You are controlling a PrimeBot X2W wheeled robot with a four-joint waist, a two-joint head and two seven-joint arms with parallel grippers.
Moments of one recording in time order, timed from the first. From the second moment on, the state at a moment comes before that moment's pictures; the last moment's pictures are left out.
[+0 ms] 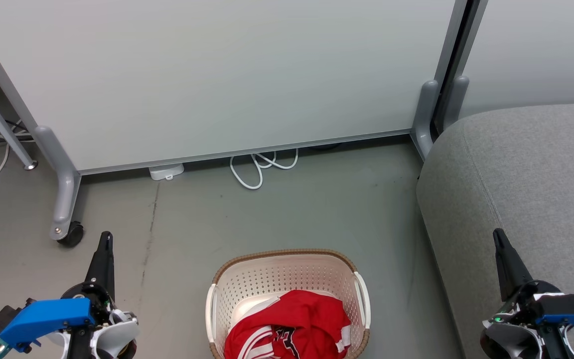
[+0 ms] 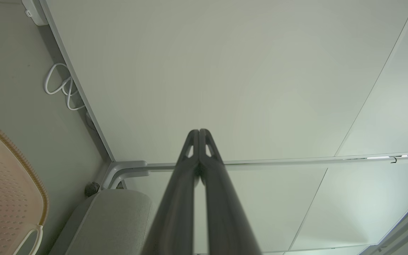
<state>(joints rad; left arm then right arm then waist) -0.10 0.05 0.11 0.25 -1.61 -0.13 0.11 -0.10 -0.05 -0.11 0.25 1.61 0.13 0.11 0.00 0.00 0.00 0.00</state>
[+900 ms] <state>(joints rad) -0.05 0.04 0.06 0.29 -1.53 -0.13 0.04 -0.07 -0.04 -0.05 0.30 1.54 0.13 0.04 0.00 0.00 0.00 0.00</state>
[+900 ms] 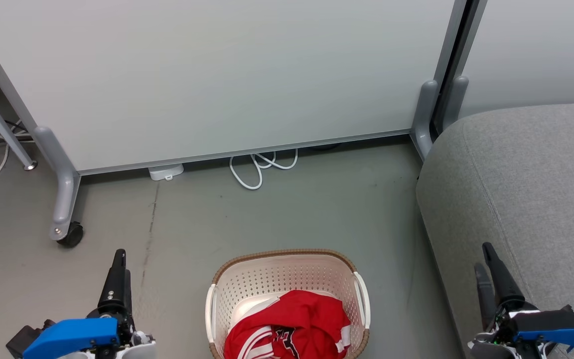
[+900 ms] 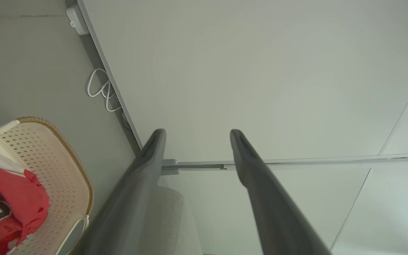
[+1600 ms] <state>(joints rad) -0.06 0.04 0.01 0.29 -1.08 -0.13 -0.05 -0.09 -0.05 -0.02 0.33 1.05 0.13 -0.04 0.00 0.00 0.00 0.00</state>
